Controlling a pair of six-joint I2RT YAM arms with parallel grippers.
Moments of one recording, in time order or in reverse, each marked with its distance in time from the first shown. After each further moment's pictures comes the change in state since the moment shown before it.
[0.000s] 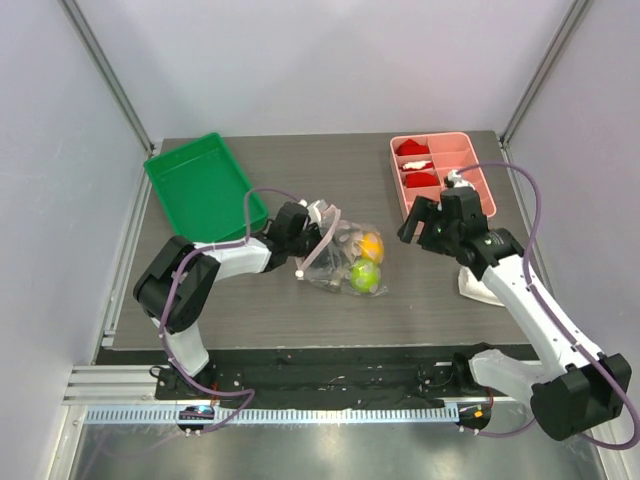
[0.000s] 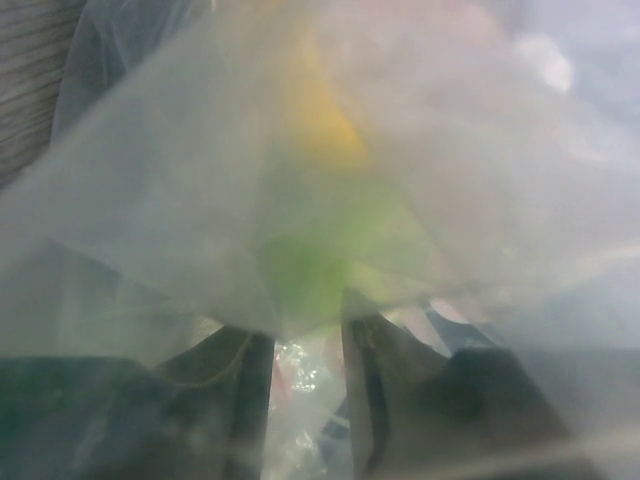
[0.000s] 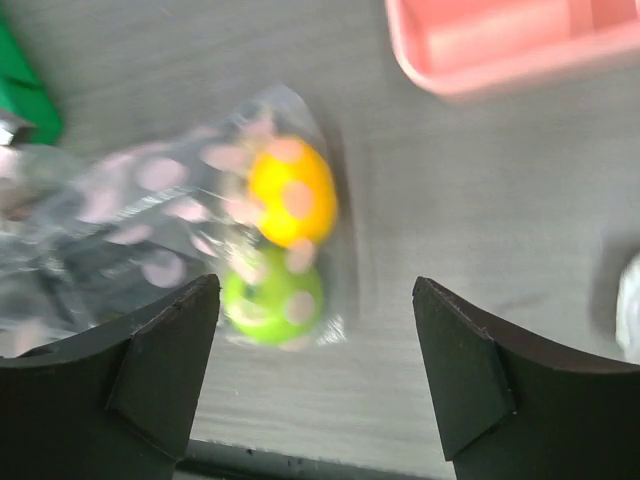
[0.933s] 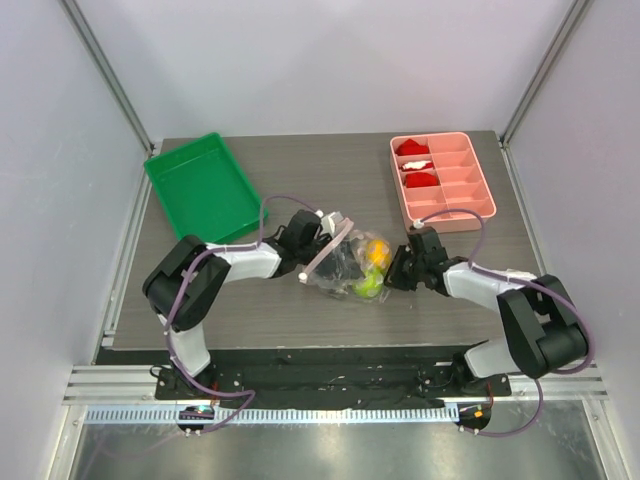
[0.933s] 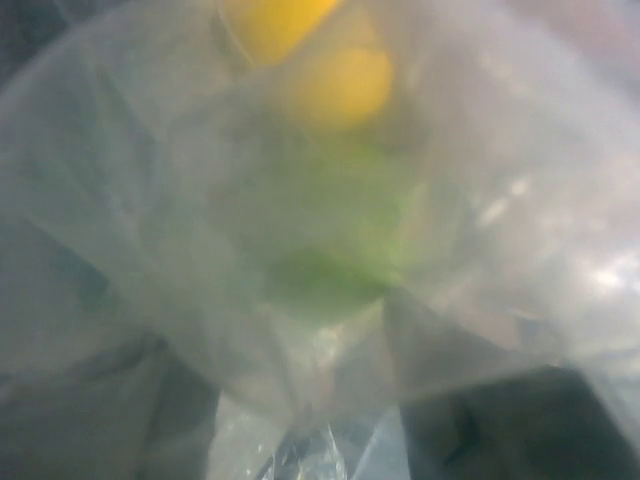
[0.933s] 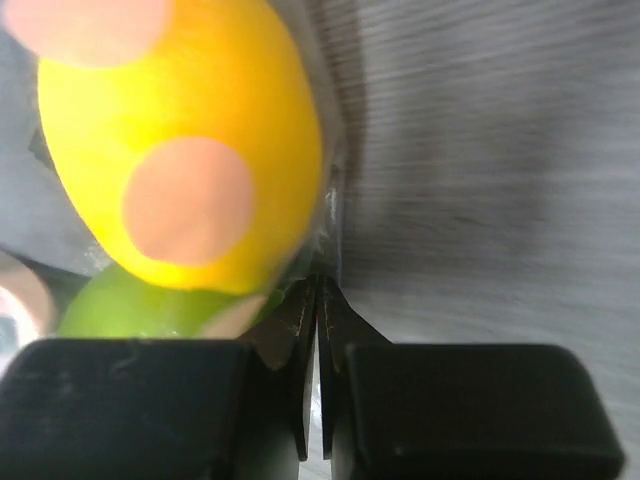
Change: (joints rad) left arm -0.076 0.032 -0.007 0.007 0.077 -0.002; right arm 0.003 0.264 -0.503 0.533 -0.260 0.209
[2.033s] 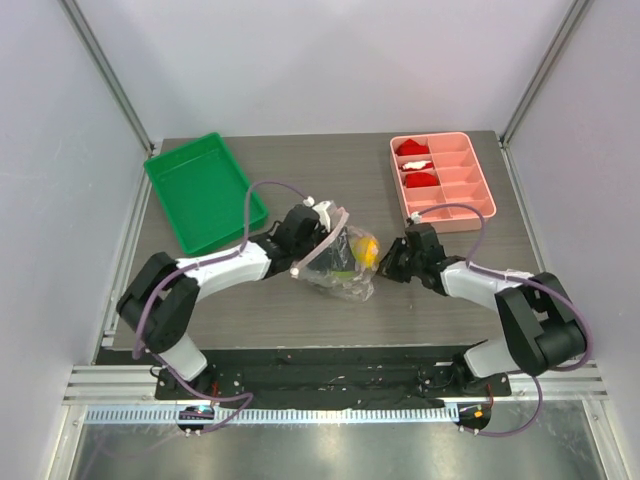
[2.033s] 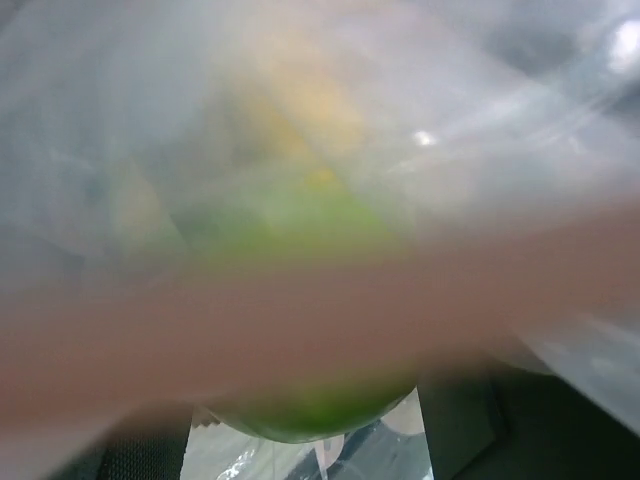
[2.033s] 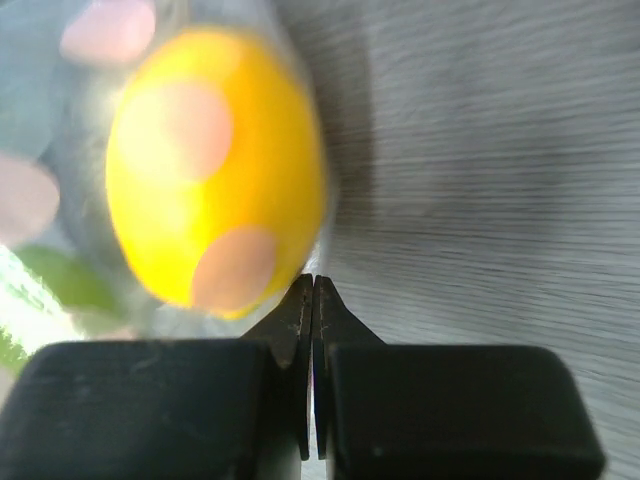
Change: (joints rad) left arm -0.037 -0.138 0.034 -0.185 -0.279 0.119; right arm 0.037 0.063 0.014 0.174 -0.027 0.042
